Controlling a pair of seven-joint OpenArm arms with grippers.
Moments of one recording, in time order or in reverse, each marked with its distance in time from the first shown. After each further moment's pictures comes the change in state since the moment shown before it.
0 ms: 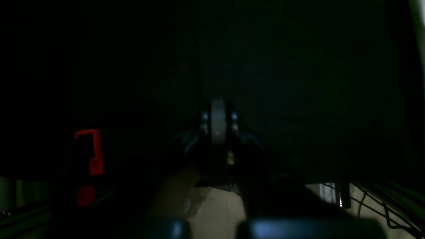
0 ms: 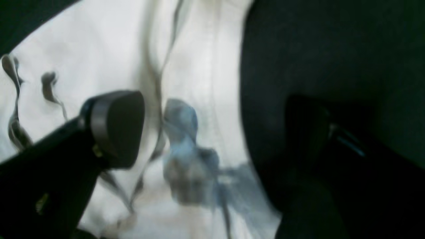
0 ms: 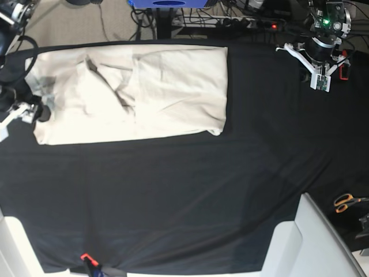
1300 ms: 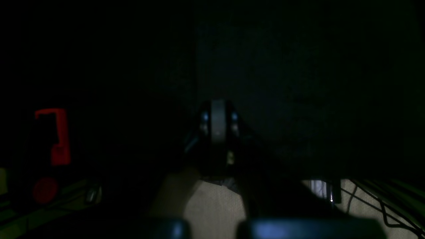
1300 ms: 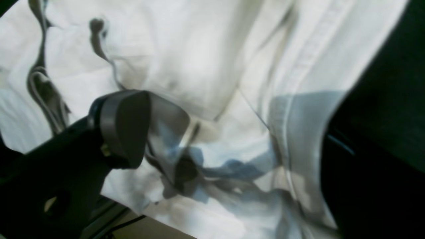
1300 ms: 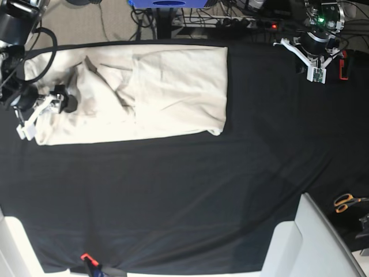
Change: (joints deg) left arm -1.6 0.1 0.4 -9.5 0.2 0.0 -6.0; right arm -5.0 -6.4 -8.4 10.1 2.0 0.0 -8.4
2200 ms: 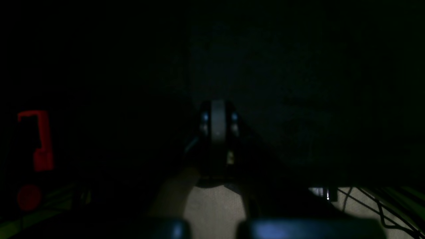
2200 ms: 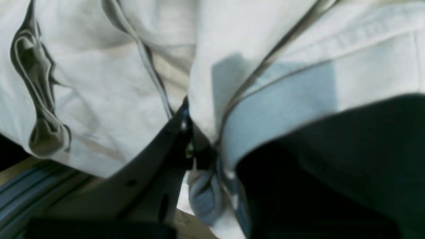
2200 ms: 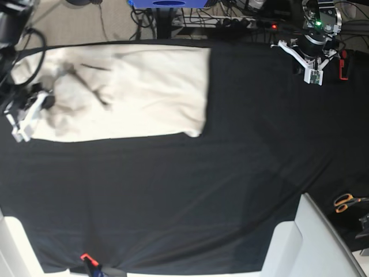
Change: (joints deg) left arm -1.7 0.0 0.9 -2.9 0.2 0.0 0.0; right arm -0.1 5.2 -2.8 6.9 -2.6 0.0 -5.6
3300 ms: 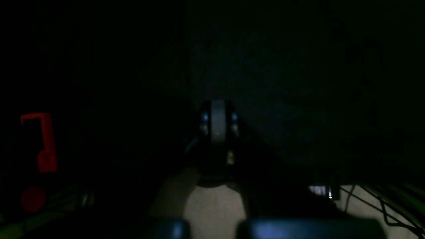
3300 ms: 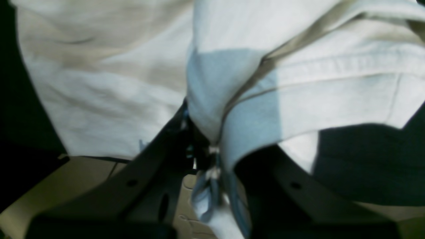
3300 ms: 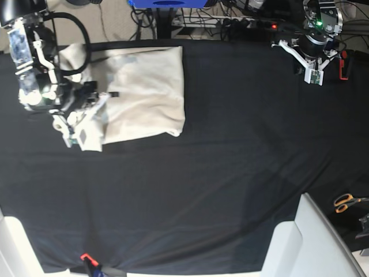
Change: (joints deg) left arm 0.2 -0.6 0.4 0.2 0.0 0.1 0.0; right arm -6.8 1.0 -39.6 30.8 0.0 -52.2 -2.6
